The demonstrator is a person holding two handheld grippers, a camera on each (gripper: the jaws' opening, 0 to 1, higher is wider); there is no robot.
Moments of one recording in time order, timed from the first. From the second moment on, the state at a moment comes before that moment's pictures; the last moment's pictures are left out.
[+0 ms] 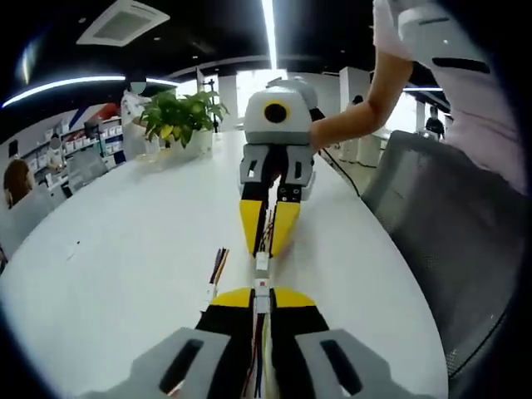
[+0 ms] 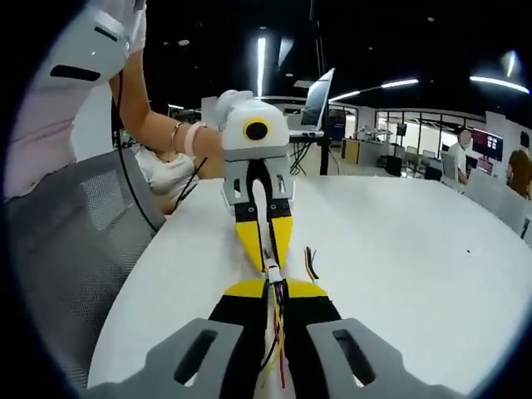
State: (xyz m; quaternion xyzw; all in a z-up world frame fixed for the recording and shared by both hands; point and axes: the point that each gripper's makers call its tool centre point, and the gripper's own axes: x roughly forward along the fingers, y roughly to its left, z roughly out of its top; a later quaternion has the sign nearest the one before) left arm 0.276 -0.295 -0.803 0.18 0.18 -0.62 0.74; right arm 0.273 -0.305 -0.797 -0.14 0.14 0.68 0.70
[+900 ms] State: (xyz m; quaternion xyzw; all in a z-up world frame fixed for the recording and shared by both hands) left arm 0.276 -0.298 -0.807 0.20 0.20 -0.63 0.72; right arm 0.274 -0.301 -0.805 -0.17 0.15 0.69 0.69
